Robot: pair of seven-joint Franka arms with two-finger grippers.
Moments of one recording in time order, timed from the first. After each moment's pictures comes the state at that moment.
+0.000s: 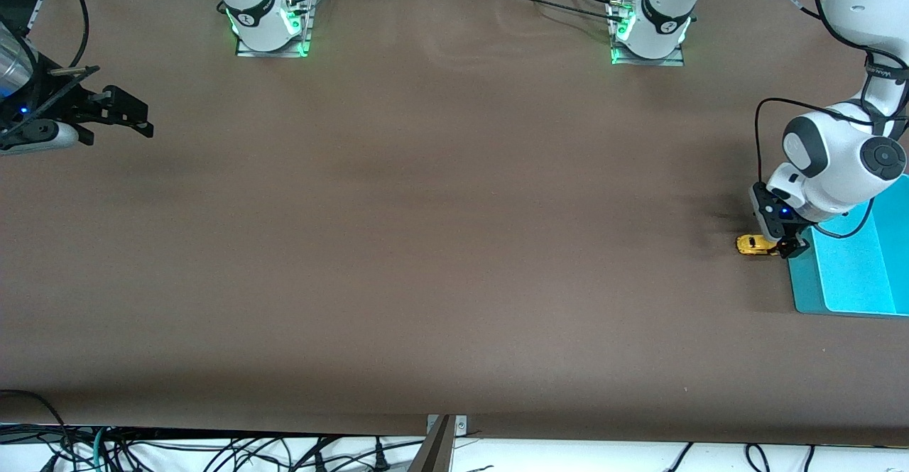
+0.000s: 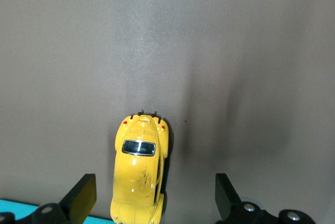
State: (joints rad) left arm 0.13 0.45 0.17 -2.12 -0.04 2.65 1.76; right arm -0.24 -0.02 0.25 -1.68 0.05 1.64 -0.11
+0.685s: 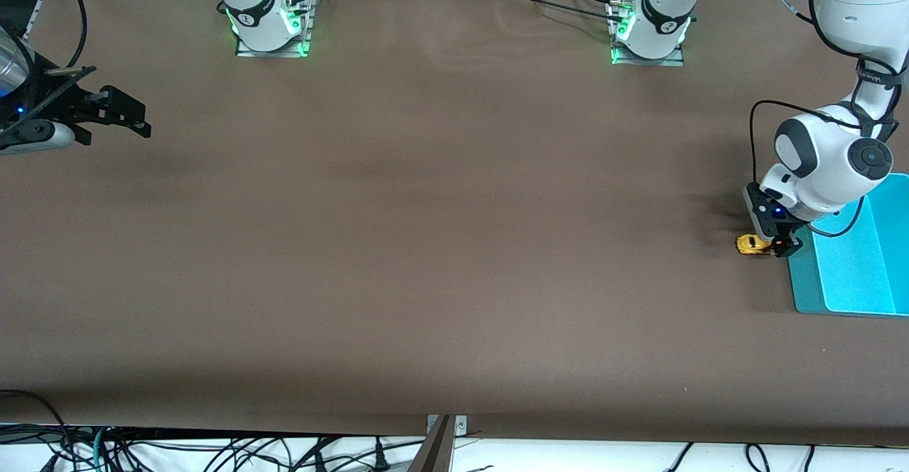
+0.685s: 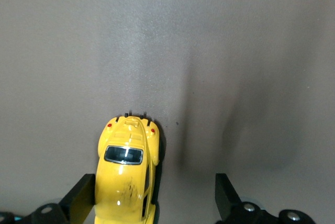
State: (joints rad) left arm 0.13 0.49 0.18 -2.15 -0.04 2.73 1.76; right arm -0.24 -0.02 0.25 -1.68 0.05 1.64 -0.11
